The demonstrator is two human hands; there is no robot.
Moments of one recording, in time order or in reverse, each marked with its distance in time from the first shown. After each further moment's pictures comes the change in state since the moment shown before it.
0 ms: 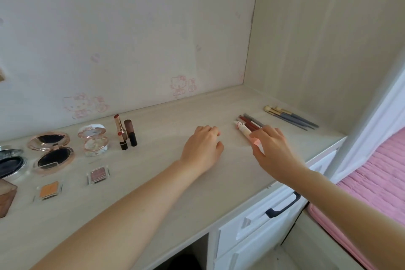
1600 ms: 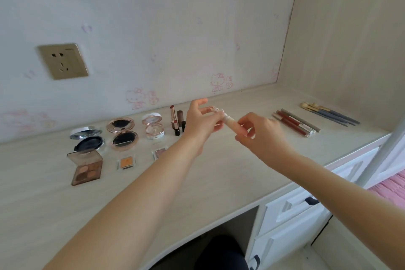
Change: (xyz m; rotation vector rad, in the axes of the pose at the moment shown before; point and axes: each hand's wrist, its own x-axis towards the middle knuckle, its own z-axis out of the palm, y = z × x) left_hand -0.058 -0.041 -0.104 -1.176 0.270 -0.458; right_hand -0.004 -0.139 -0.020 0.418 -0.016 -0.012
